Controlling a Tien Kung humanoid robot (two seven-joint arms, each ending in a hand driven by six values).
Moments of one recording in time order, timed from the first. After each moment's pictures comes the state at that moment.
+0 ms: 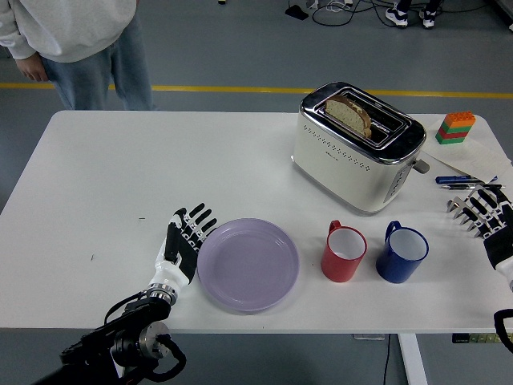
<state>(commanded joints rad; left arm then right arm) -0.42 0.00 -0.59 -0.77 0.09 0.07 -0.56 0.10 -0.18 1.53 1.14 -0.51 -0.08 0.08</state>
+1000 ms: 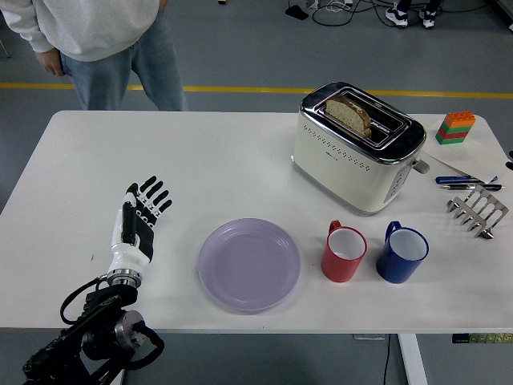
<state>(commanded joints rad) -0.24 0.07 -0.96 -1.07 0.46 0.32 -0.53 0.25 -0.32 1.49 1.16 -0.85 -0.26 0.18</state>
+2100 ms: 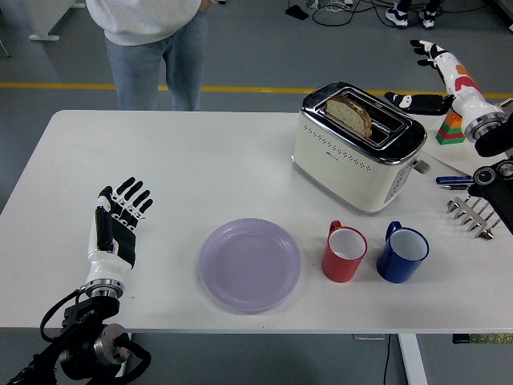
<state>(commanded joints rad) -0.10 0.10 -1.04 -1.31 0.49 0.38 -0.51 0.78 -0.28 1.04 1.02 -1.59 -0.18 -0.07</state>
